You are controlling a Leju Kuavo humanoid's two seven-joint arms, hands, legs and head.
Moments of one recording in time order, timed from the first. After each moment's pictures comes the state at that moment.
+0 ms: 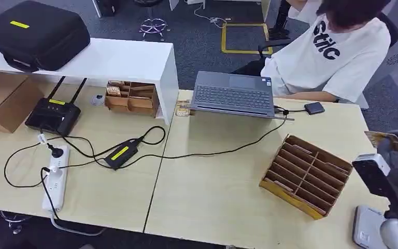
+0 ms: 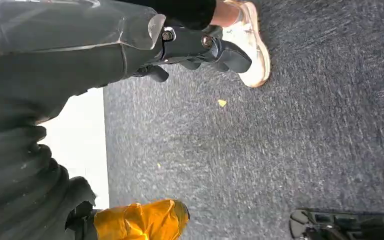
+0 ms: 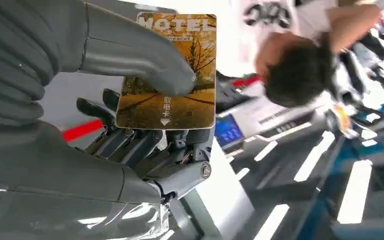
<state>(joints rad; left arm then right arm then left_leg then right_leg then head) -0.05 -0.10 1.01 -0.21 -1.31 0.03 0.18 -0.03 -0.45 -0.21 -1.64 0.65 -0.40 -0.11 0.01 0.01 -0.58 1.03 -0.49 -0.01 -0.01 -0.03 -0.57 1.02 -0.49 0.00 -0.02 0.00</state>
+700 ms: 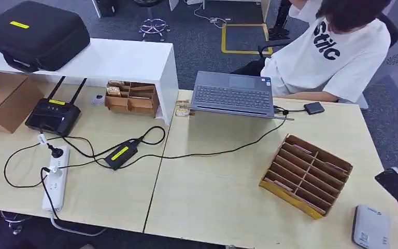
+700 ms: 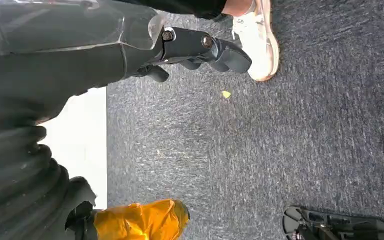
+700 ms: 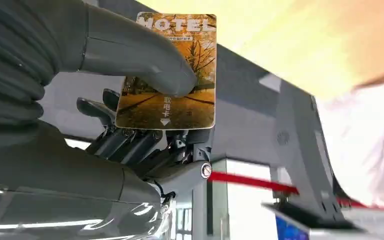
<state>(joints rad) -0.05 -0.10 1.08 -0.21 -1.28 0.04 0.19 0.09 -0.66 -0.33 -1.57 0.57 0.09 0.10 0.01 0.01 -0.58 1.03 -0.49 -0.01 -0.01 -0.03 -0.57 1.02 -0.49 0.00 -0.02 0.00</state>
